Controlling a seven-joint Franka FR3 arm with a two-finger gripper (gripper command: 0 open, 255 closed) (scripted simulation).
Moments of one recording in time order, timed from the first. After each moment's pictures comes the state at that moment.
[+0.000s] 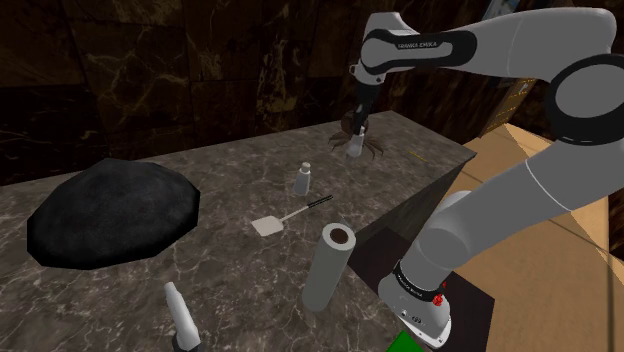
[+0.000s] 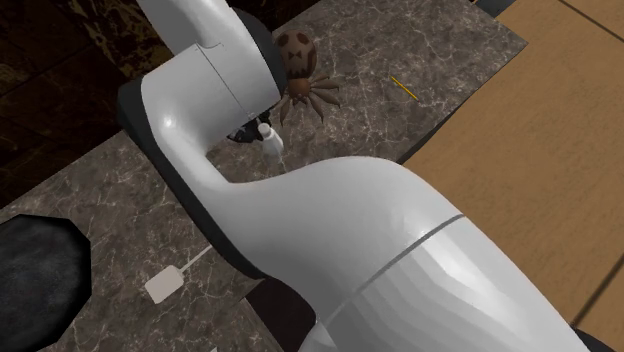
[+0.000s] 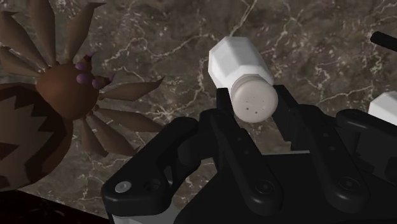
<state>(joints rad) -0.05 -0.39 -0.27 -2.23 -0.21 1.81 -0.49</state>
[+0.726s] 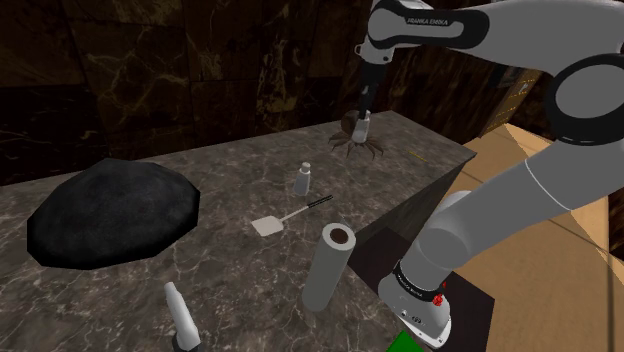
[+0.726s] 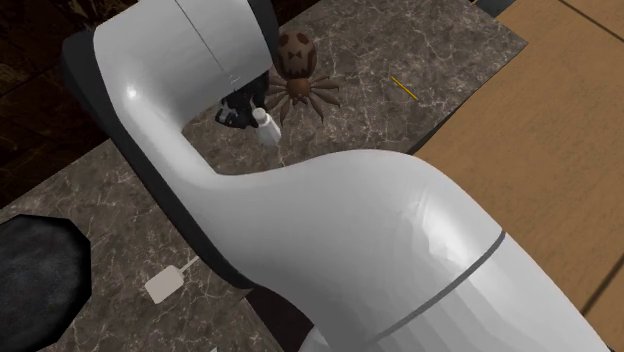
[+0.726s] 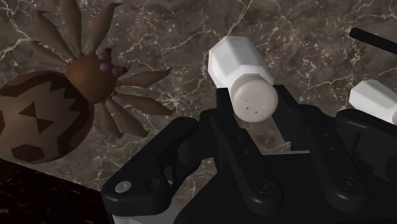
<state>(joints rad) -0.04 -0.39 -0.26 -2.08 -0.20 1.67 -0.50</state>
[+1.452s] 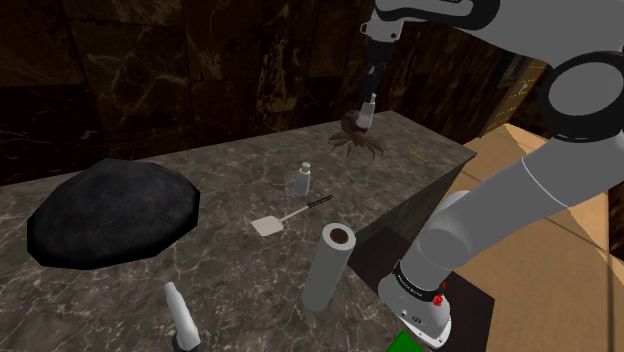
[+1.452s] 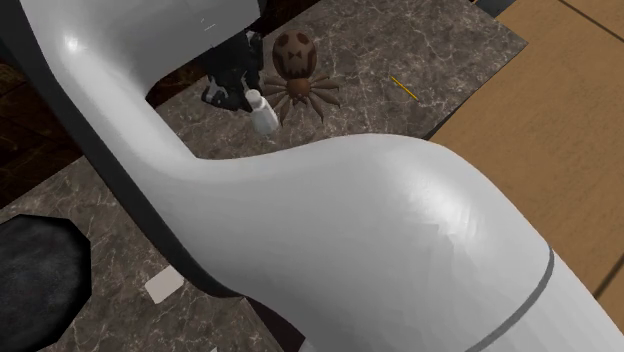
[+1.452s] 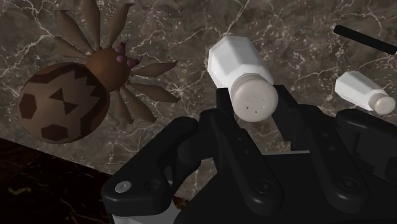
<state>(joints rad) -0.04 -0.36 -0.25 -1.91 -0.19 1.52 -0.52</state>
